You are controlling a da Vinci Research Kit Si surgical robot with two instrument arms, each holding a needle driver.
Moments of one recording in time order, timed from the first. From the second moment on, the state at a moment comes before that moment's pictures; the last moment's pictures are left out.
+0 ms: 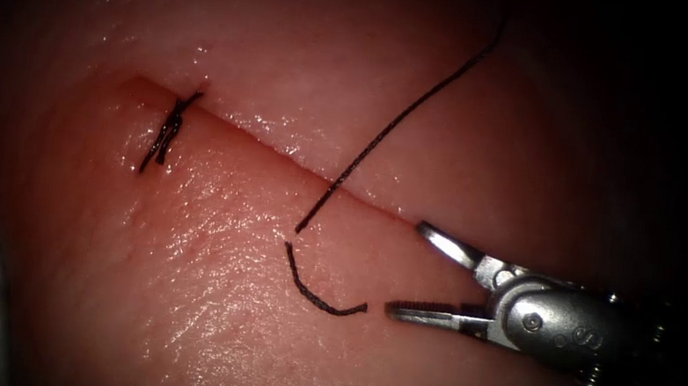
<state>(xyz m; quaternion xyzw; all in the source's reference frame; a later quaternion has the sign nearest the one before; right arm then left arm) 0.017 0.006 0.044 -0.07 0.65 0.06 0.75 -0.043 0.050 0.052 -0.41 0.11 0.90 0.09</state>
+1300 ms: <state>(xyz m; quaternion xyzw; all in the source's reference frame) 0.001 0.008 0.036 -0.11 0.56 0.13 0.81 -0.040 0.018 0.046 -0.45 -0.07 0.88 0.14</state>
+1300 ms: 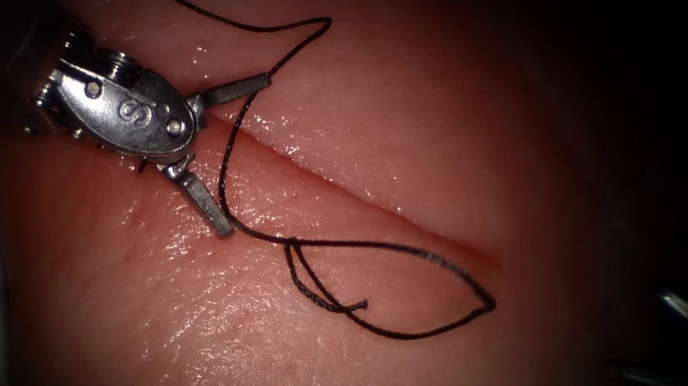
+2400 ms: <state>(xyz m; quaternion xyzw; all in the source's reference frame) 0.005 0.008 0.037 -0.11 0.57 0.12 0.81 -0.030 0.020 0.039 -0.48 -0.02 0.85 0.20</state>
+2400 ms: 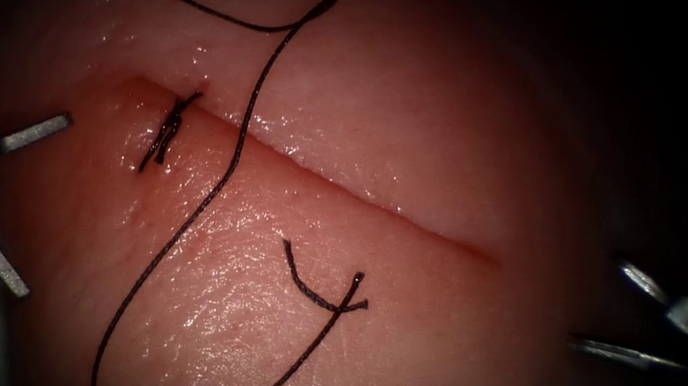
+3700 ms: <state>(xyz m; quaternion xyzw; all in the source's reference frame) 0.007 0.006 0.038 -0.11 0.57 0.12 0.81 -0.033 0.031 0.054 -0.24 0.01 0.97 0.05</state>
